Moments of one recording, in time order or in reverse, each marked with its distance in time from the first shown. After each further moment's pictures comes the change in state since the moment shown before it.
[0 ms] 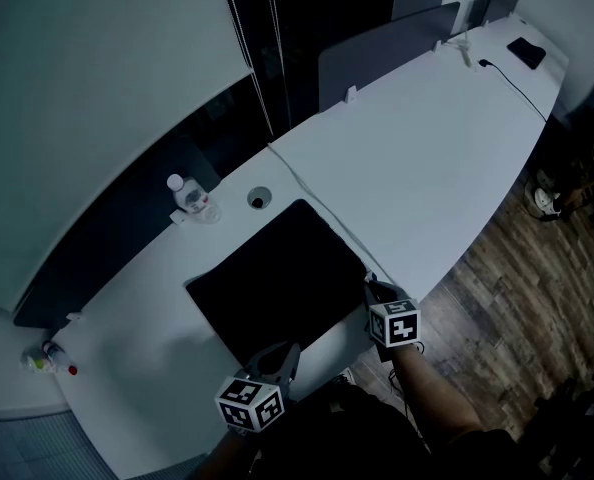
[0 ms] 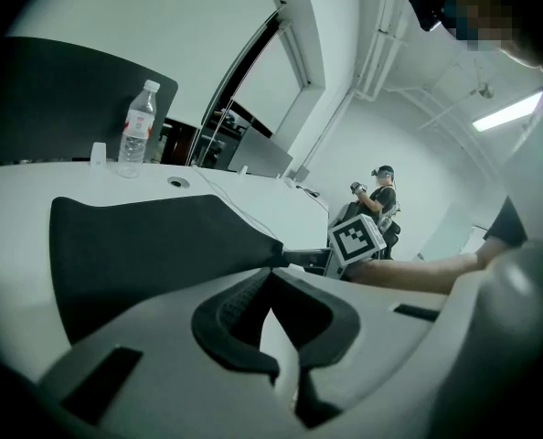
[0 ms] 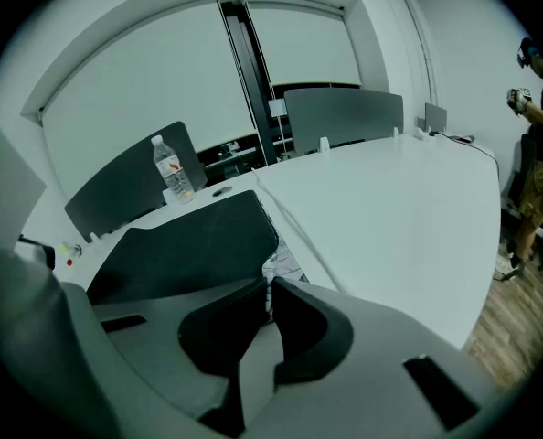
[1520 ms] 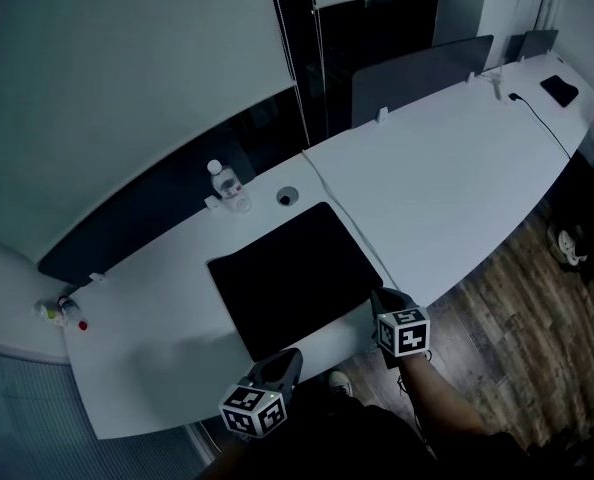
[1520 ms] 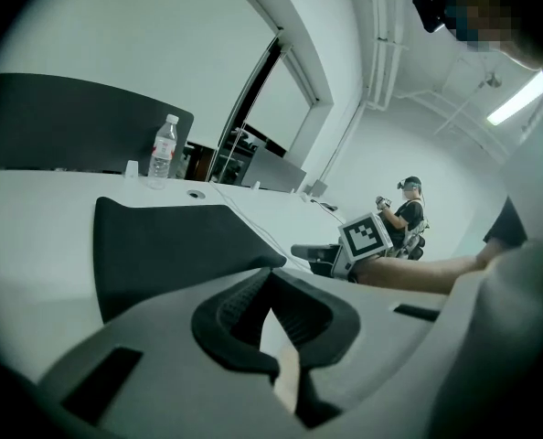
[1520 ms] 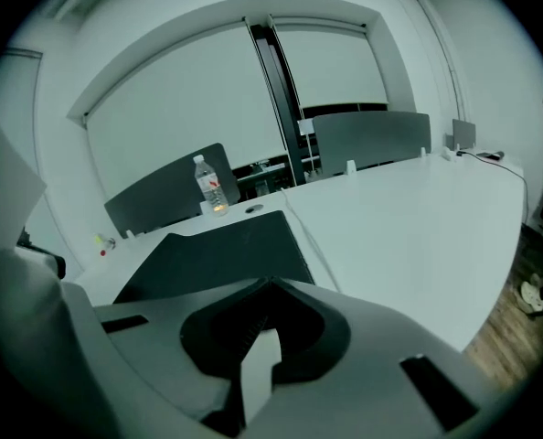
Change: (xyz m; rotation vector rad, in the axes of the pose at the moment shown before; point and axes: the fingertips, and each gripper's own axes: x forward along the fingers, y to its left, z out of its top) left arm -0.038 -0.051 -0.025 -0.035 -0.122 0.155; right arm -0.048 0.016 0.014 -0.121 -0.097 0.159
